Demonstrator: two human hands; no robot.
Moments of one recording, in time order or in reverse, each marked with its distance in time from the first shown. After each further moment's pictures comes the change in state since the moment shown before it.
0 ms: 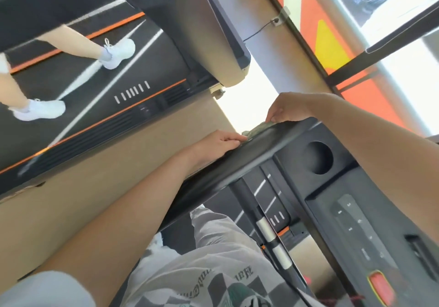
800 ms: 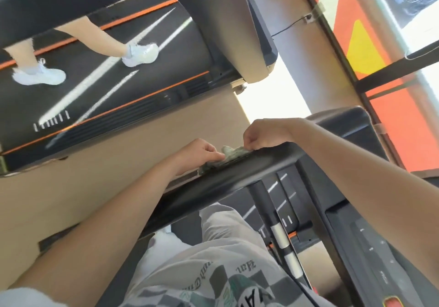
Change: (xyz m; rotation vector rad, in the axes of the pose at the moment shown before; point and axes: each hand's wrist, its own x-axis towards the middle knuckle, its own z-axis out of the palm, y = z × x) left_hand -0.053 -0.071 -0.038 -0.023 0.156 -0.213; right_hand 0.039 -0.093 0.039 0.055 -0.162 -0.252
